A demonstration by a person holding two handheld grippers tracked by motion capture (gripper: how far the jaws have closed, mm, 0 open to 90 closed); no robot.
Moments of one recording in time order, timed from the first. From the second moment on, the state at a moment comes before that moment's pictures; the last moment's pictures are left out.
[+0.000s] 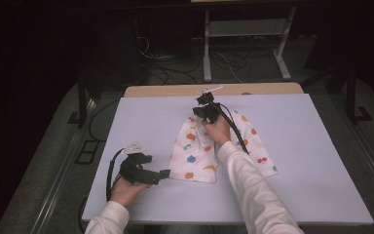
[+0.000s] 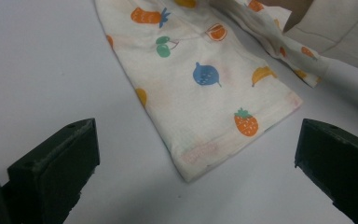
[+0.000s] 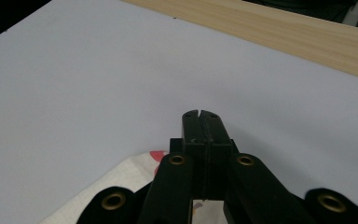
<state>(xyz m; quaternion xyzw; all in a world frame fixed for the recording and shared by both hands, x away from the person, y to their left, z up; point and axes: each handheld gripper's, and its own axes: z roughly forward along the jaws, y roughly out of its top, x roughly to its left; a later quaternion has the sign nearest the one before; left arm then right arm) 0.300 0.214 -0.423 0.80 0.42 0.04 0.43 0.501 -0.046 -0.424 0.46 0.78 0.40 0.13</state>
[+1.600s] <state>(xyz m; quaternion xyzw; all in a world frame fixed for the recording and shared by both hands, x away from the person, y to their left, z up) 0.319 0.208 -0.446 0.79 0.48 -0.07 0.38 0.499 -0.045 -0.427 0.45 0.78 0.40 0.14</state>
